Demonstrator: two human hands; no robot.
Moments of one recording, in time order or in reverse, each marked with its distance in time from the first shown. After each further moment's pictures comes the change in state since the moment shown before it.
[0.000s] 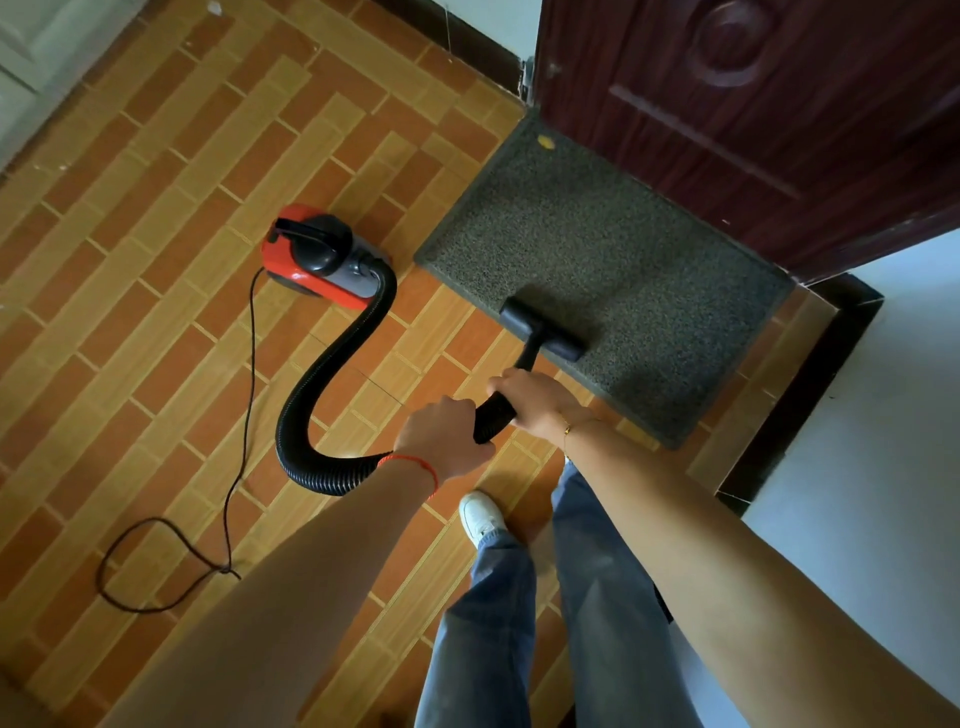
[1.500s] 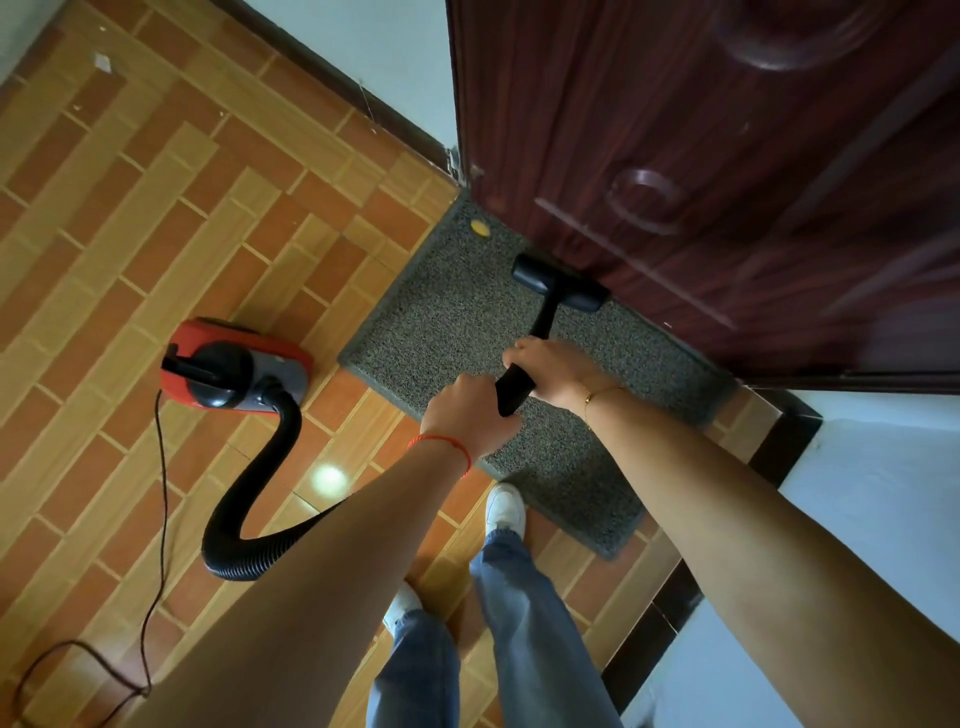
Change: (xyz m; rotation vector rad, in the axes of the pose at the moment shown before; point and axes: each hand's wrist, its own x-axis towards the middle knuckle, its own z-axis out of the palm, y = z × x) left_hand 0.276 0.178 -0.214 -0.246 0.033 -0.037; right_hand 0.133 0.277 -0.253 -0.087 0.014 0.027
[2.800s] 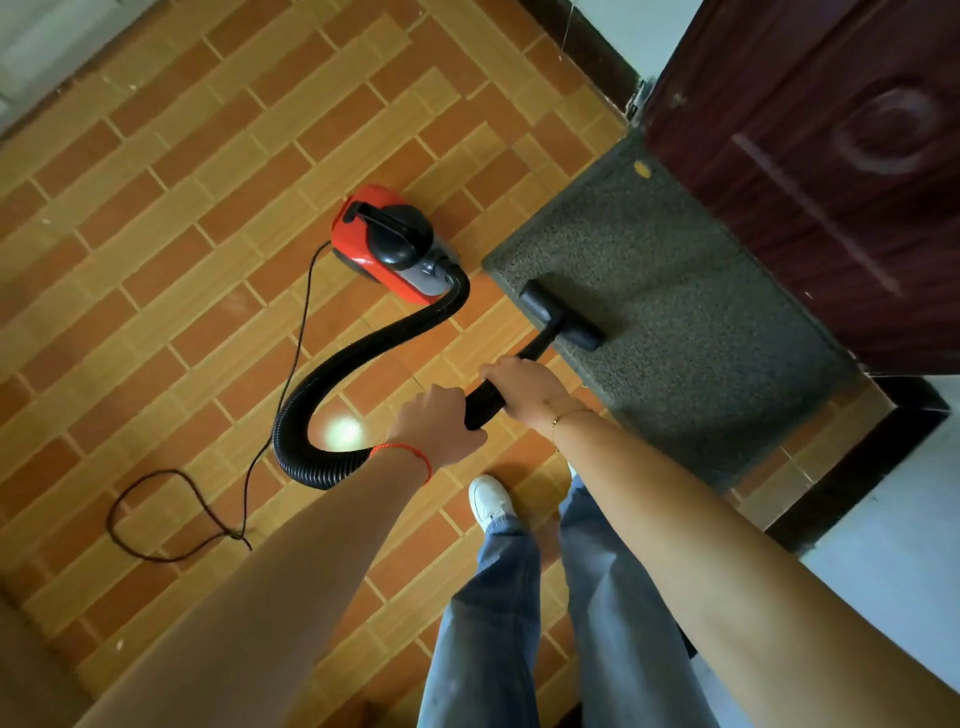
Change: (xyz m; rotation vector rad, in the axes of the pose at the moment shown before) left_hand -0.232 -0.340 0.066 0.025 0.006 -0.149; right_hand -0.014 -0.381 0.165 -0.076 -0.062 -0.151
